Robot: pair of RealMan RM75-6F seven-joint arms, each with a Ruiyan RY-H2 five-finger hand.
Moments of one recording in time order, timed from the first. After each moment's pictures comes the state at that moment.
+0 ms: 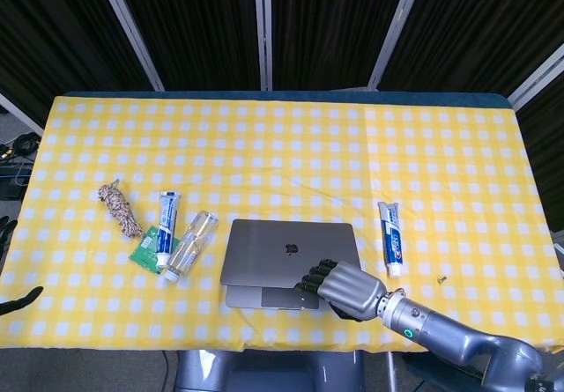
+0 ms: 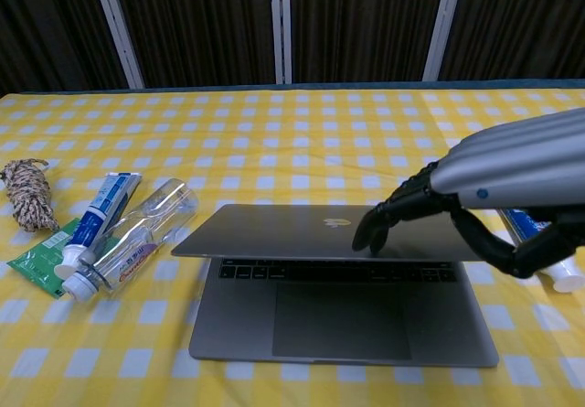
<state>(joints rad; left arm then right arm) 0.00 -1.00 -0.02 -1.75 1.51 1.55 -0.04 0.75 -0.99 0.07 -2.05 -1.65 0.60 -0.13</state>
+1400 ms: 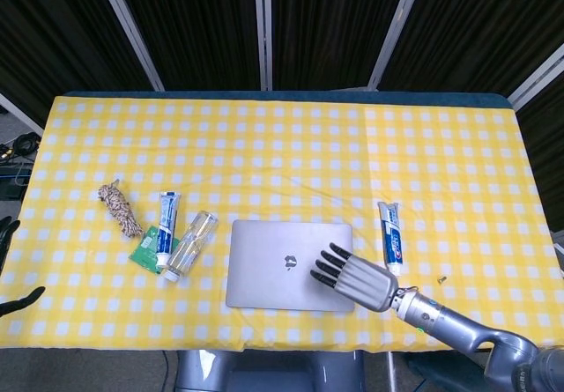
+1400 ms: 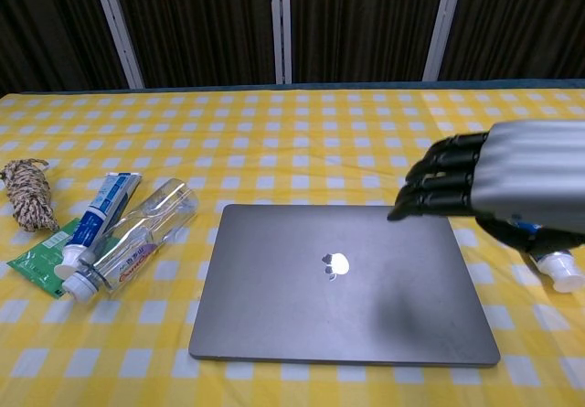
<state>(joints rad) 0.00 -1.00 -0.02 -1.75 1.51 1.55 -0.04 0.68 -1.17 -0.08 -1.64 -1.91 1.05 -0.36</state>
